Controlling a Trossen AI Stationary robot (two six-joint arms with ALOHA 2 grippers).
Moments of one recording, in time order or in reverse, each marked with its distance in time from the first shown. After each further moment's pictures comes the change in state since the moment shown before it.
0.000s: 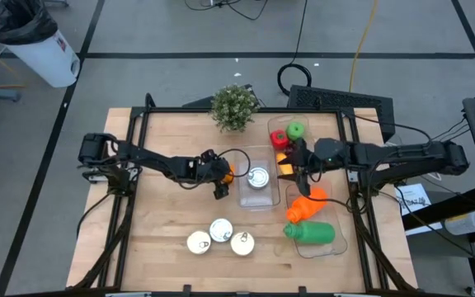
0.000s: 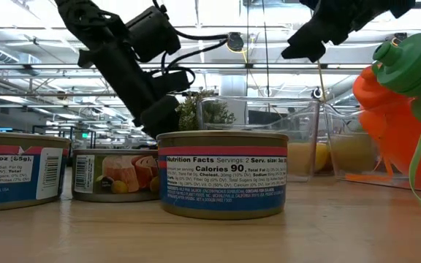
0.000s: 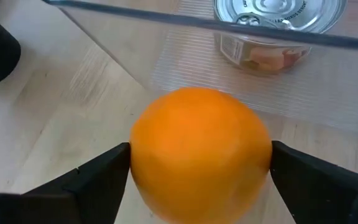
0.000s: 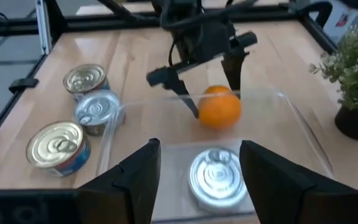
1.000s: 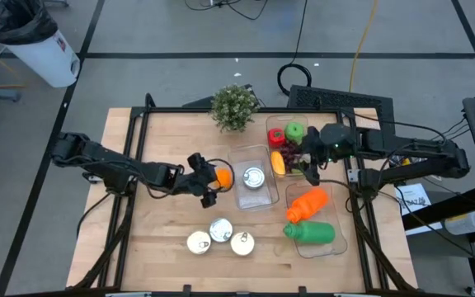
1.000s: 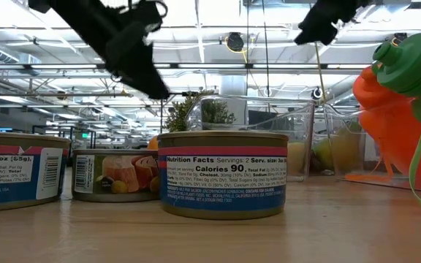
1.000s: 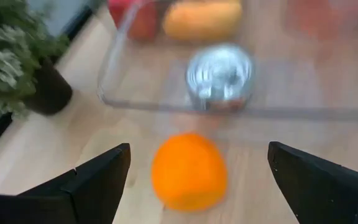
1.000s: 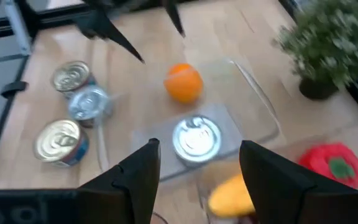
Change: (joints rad) left arm -0.201 -0.288 -0.003 -0.135 -0.227 -0.052; right arm -0.081 -0.014 0.253 -0.407 -0.001 0.068
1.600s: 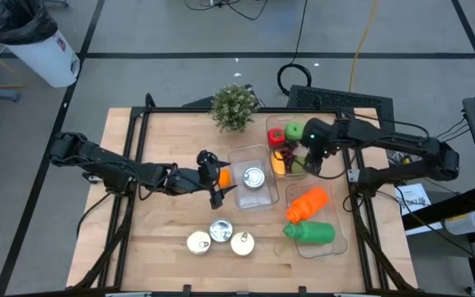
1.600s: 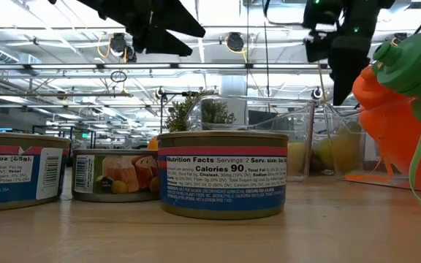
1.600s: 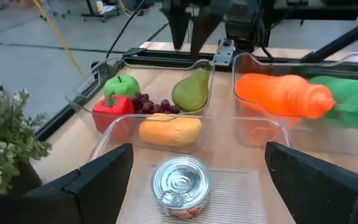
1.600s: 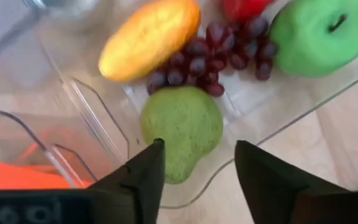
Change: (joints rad) left arm -0.028 -0.022 0.000 0.408 0.006 0.117; right arm -0.235 0.188 -0.002 -0.433 0.082 0.020
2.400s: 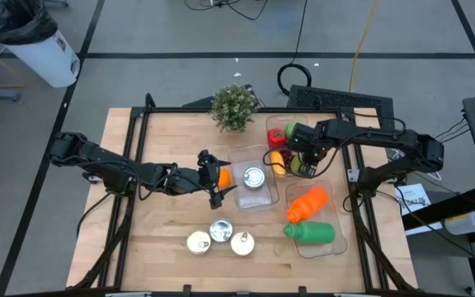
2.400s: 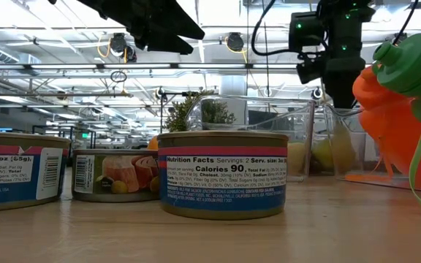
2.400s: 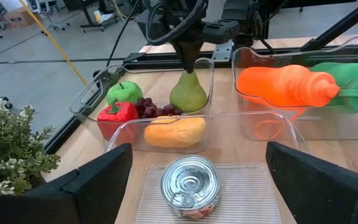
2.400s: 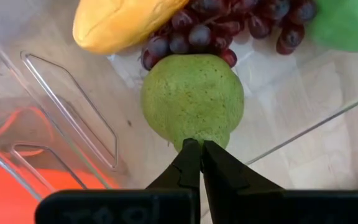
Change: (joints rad) left arm 0.000 0.000 0.000 0.003 0.000 0.101; right arm 0.000 0.197 0.008 -0.019 0.001 -0.020
